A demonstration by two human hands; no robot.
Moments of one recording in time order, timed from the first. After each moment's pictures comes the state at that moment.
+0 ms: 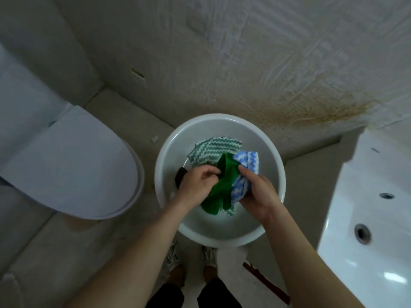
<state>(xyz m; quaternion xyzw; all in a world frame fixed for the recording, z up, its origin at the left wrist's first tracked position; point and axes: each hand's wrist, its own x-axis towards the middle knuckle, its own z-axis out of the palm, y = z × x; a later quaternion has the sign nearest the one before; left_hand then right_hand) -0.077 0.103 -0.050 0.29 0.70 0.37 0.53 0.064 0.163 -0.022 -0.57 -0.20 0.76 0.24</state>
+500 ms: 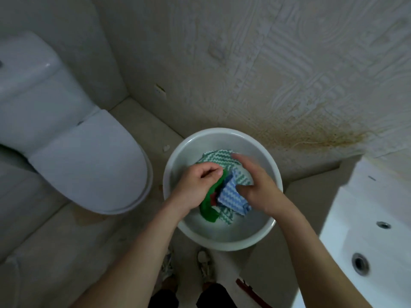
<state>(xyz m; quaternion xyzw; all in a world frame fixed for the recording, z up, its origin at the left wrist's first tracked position) -0.079 0.082 0.019 0.29 0.63 0.53 0.49 0.071 0.180 0.044 -0.39 -0.82 0.43 -0.01</state>
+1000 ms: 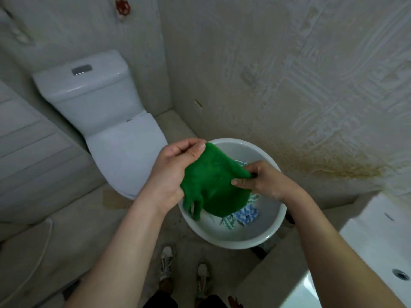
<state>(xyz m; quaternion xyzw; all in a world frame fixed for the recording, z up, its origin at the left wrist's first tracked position) -0.052 0.028 0.143 0.07 0.53 0.75 0.39 0.069 0.209 0.092 -0.26 -0.80 0.53 -0.12</state>
